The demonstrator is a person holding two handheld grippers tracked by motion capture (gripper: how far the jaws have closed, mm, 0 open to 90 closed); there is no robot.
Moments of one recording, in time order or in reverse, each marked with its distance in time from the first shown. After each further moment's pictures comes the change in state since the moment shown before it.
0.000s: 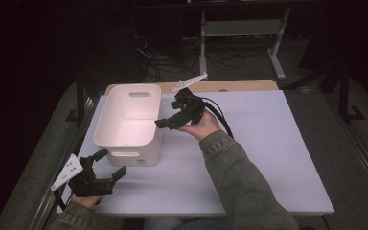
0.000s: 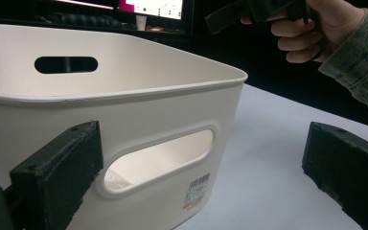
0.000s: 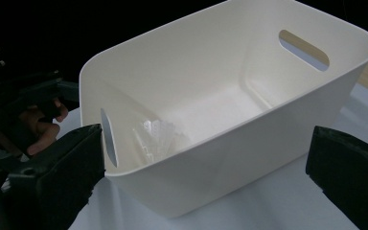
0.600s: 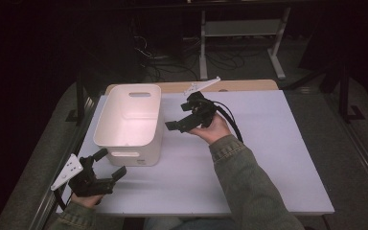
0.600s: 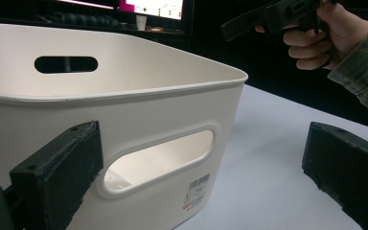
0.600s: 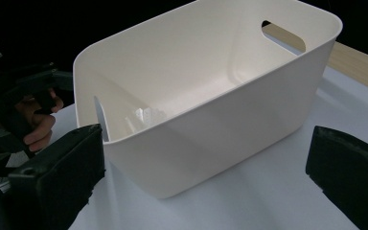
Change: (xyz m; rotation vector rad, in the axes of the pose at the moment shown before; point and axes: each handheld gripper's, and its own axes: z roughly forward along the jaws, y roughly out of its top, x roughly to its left) left arm 0.000 0.000 0.000 0.002 0.000 -0.004; right arm -0.007 -0.021 -0.020 -0.027 -0.024 0.016
